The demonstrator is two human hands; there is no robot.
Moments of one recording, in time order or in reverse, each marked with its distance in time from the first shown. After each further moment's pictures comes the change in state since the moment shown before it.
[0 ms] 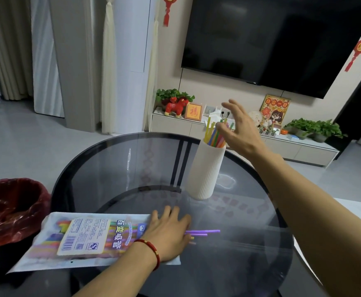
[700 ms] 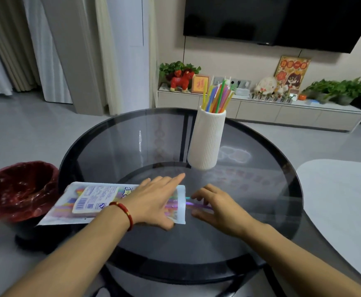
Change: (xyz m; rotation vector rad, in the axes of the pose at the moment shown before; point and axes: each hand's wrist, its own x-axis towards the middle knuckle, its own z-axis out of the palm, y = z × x) left_hand -0.019 -0.036 -0.026 -0.069 -0.103 0.123; right_hand -0.217 0.020 0.097 0.094 -0.548 -0.081
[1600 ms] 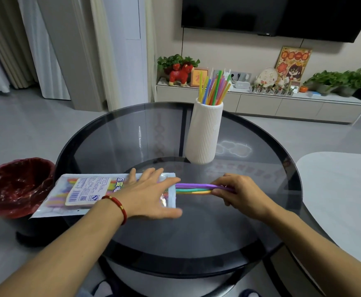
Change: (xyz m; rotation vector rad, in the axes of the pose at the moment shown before) left_hand 0.000 -0.001 0.003 0.084 -0.063 -0.171; right_hand -0.015 0.032 -0.044 0.168 0.046 0.081
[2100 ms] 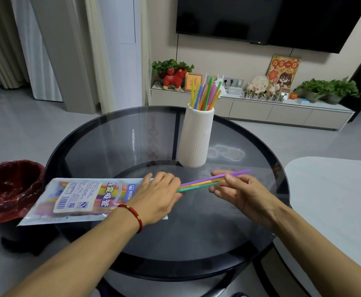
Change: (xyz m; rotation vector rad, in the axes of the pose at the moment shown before) left_hand 0.011 0.044 0.000 0.011 0.237 0.086; right_hand -0.019 -0.016 -0.022 1.407 0.077 0.399
